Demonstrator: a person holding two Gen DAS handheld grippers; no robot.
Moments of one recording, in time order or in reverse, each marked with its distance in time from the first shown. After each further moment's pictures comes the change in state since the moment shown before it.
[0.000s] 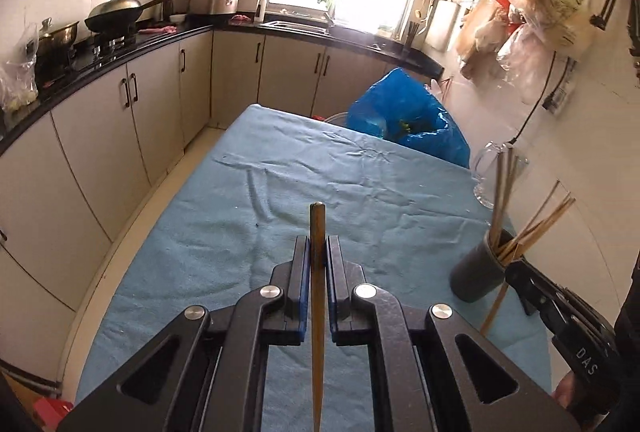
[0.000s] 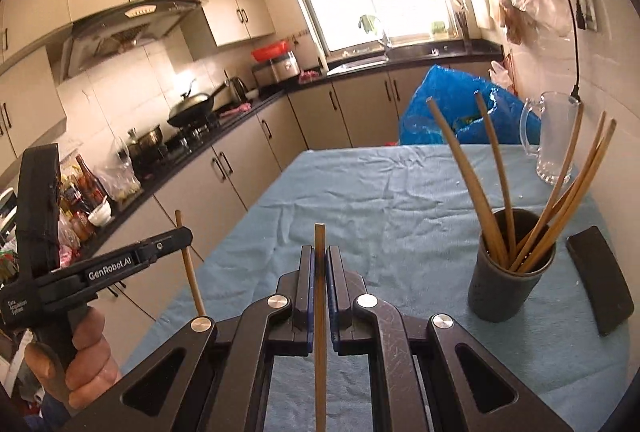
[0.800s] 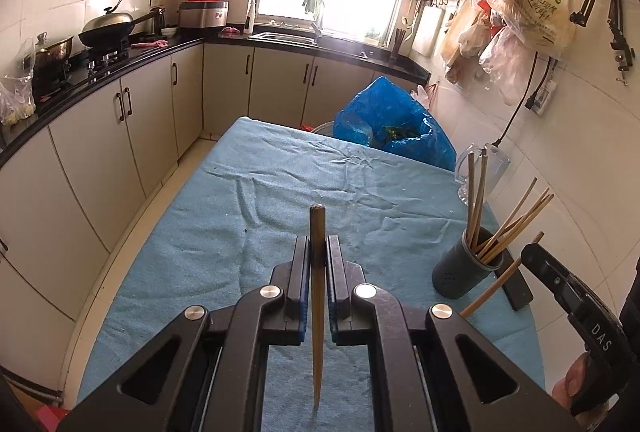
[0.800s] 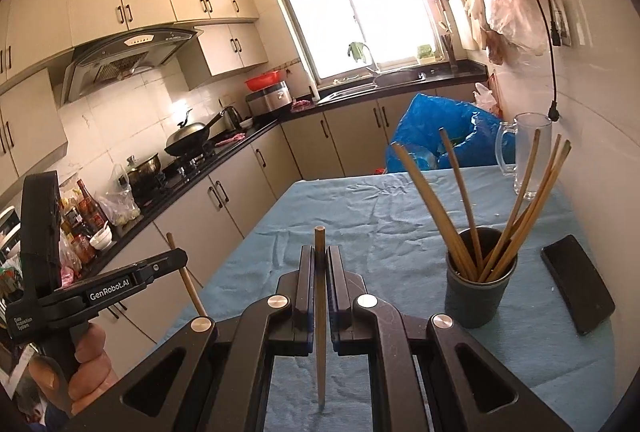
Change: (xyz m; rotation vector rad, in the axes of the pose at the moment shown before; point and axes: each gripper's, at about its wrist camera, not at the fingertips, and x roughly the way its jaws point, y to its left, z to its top) left arm -0.015 -0.009 0.001 0.028 -0.031 -0.024; right arm -0.043 -0.011 0.003 0.028 -0.098 -0.025
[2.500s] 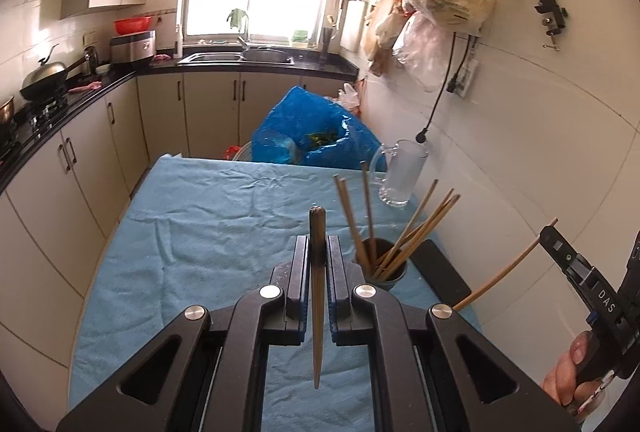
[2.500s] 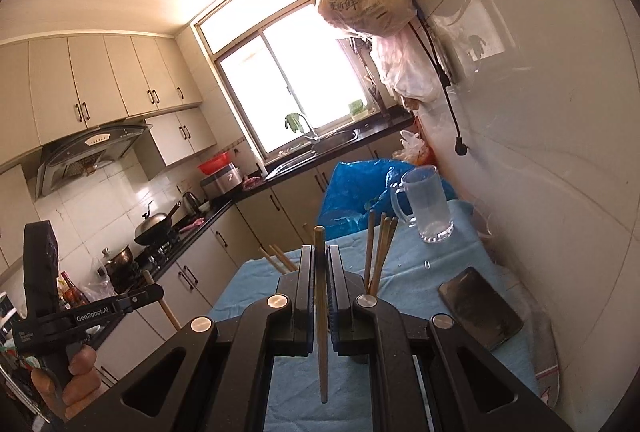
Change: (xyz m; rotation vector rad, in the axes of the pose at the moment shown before) left arm -0.025 -0.122 0.035 0.174 -0.002 -0.158; right arm -0.135 -0.103 0.030 0.188 -0.249 -0.128
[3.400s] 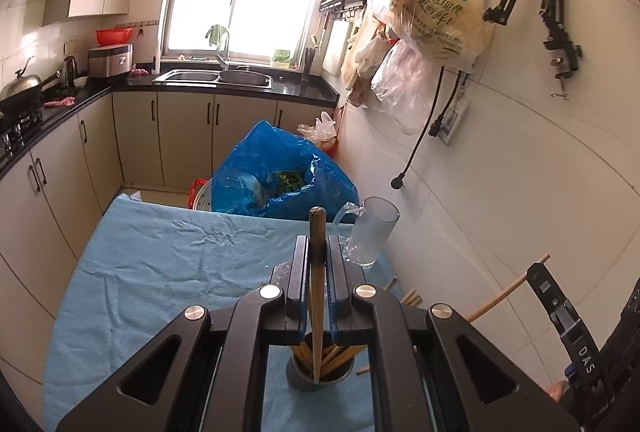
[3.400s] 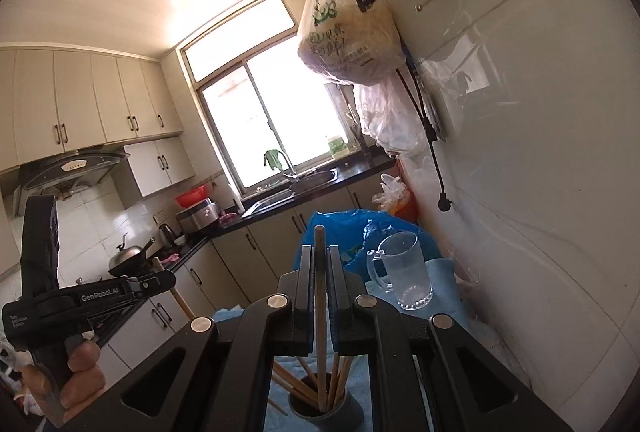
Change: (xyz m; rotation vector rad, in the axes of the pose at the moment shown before) left arm 0.072 -0.053 0.095 -0.037 -0.063 -0.061; right arm 0.040 -0.014 0.070 -0.021 -0.110 -0.085
